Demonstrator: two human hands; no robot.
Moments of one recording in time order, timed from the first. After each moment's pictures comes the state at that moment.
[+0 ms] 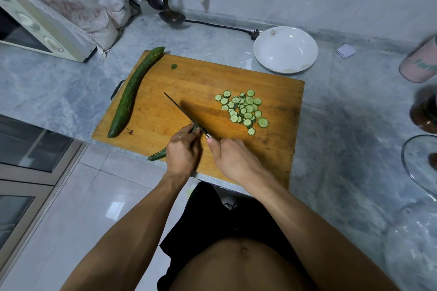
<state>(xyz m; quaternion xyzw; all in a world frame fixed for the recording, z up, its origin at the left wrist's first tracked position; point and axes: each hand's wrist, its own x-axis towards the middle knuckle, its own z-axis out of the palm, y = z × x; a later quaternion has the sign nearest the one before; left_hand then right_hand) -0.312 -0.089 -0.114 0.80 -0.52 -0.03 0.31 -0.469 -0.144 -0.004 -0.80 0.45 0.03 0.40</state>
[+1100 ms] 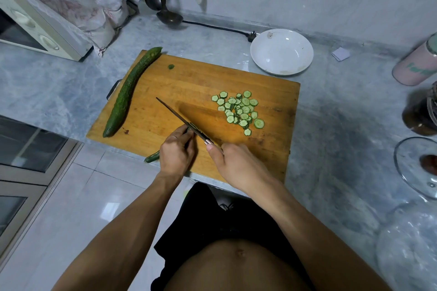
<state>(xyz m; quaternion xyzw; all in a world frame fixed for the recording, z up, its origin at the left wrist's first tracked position) -0.311 -0.086 -0.109 0.79 -0.52 -0.01 0.32 -0.492 -0.139 0.012 -0.81 0.42 0.03 0.40</state>
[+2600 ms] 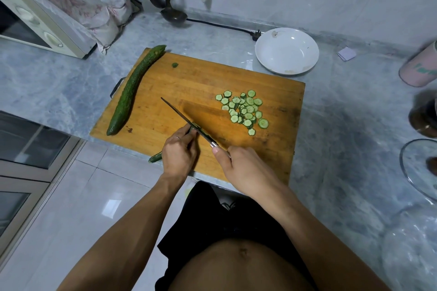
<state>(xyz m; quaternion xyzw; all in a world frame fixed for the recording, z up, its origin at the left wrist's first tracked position) -0.307 -0.084 -0.121 0.81 -0.51 -0.02 0.30 -0.498 -0.136 0.017 -0.81 0.42 0.04 0.40</state>
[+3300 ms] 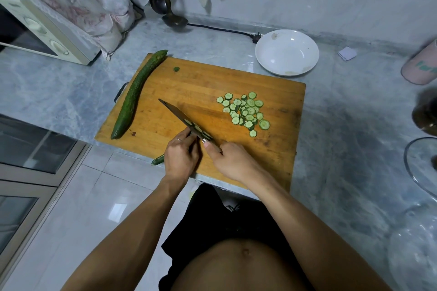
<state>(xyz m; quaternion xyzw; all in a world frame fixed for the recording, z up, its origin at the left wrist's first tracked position) -0.312 -0.081 -0.106 0.80 -0.52 -0.03 0.29 -0.468 -0.149 -0.016 -0.77 0.44 0.03 0.46</state>
